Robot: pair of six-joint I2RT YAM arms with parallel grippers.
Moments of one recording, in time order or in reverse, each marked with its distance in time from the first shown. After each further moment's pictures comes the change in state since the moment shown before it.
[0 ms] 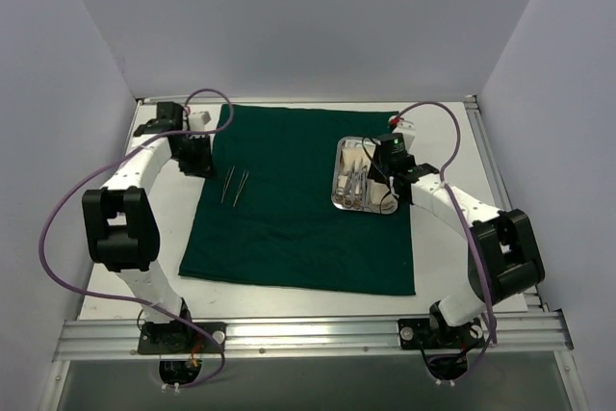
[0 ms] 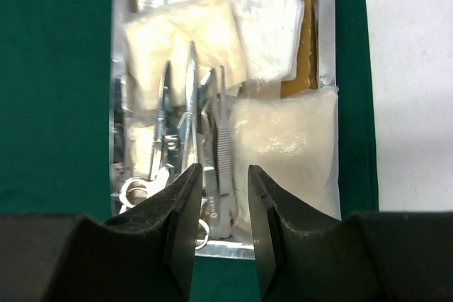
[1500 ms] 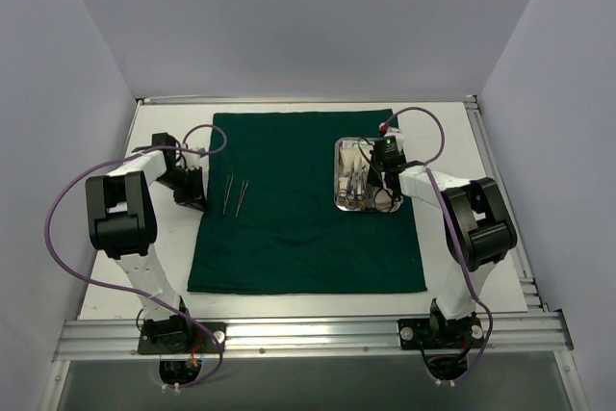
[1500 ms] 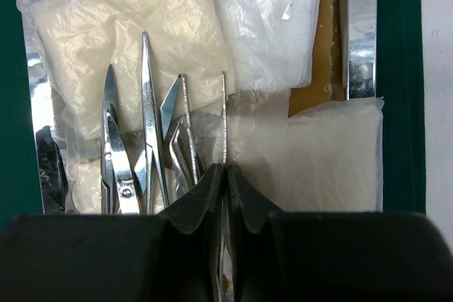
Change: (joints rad) left arm 0.169 0.140 -0.168 0.013 0.074 0.137; right arm -0.070 0.285 0.050 0.095 -0.094 -0.080
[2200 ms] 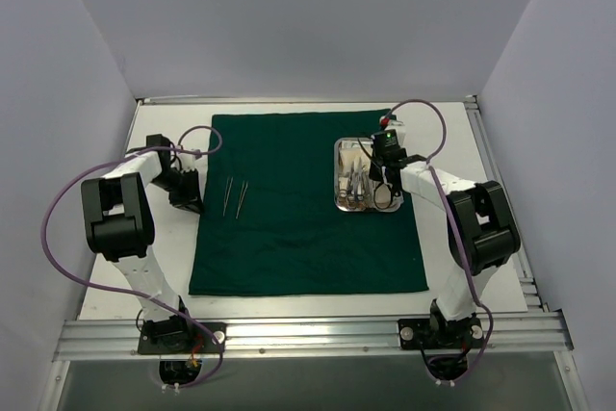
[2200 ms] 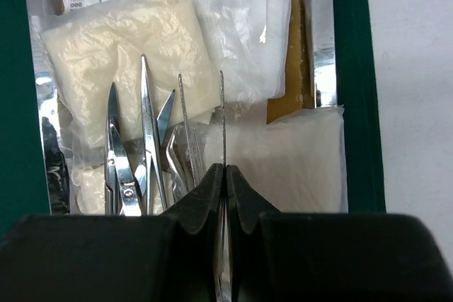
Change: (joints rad) left arm 0.032 -0.020 -0.010 -0.035 0.000 0.019; right arm 0.012 -0.021 0.050 -0.069 0.058 -0.028
